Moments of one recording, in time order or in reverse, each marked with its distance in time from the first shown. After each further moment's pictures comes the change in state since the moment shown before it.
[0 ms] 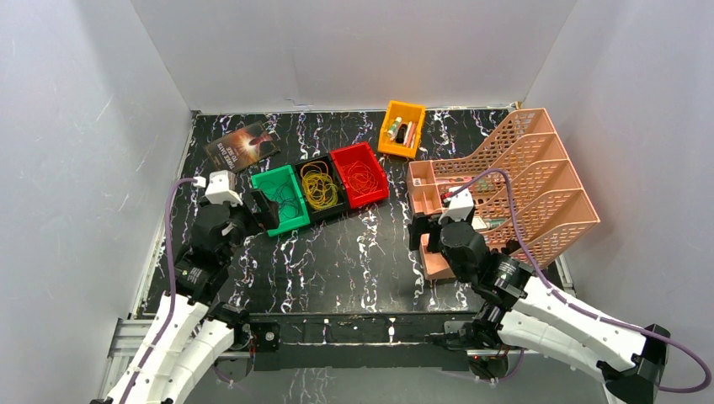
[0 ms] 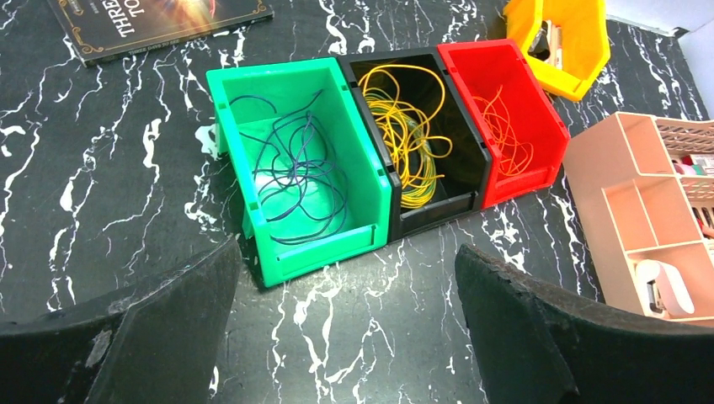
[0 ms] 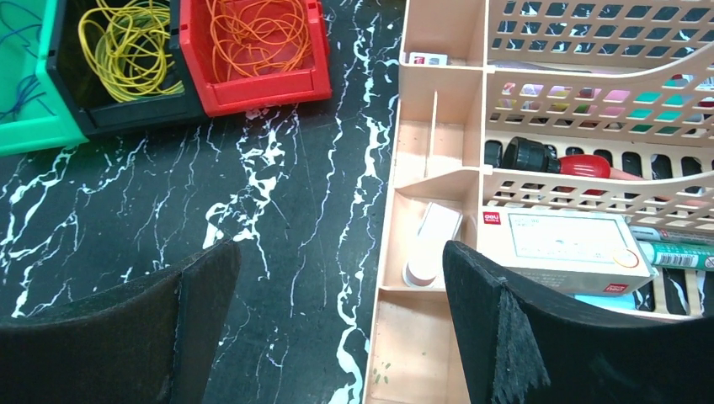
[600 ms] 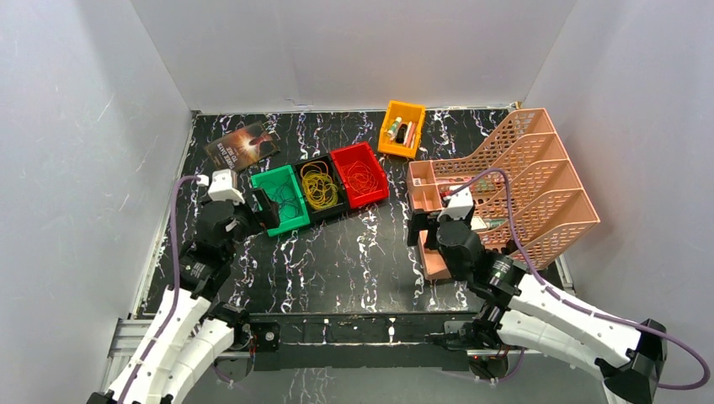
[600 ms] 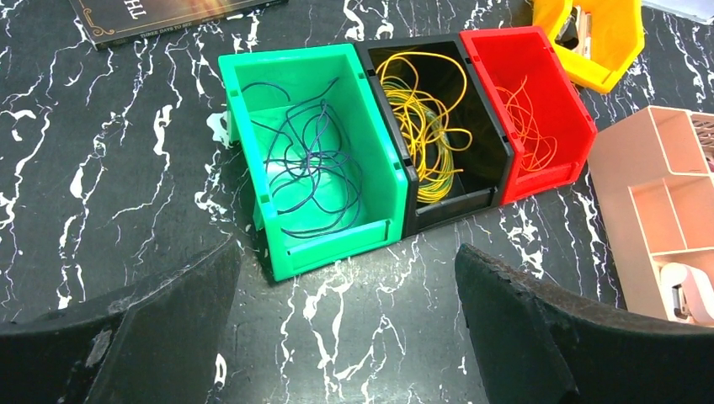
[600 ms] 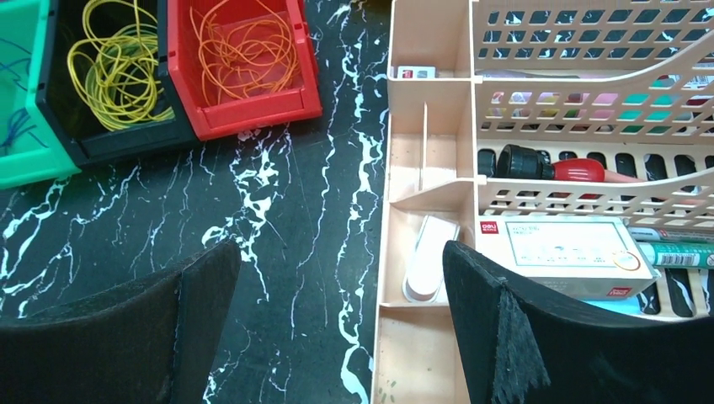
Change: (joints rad) left arm 0.000 0.038 0.000 -0.011 -0.032 -0.005; right arm 0.000 0.051 -0.011 0.056 0.063 0.026
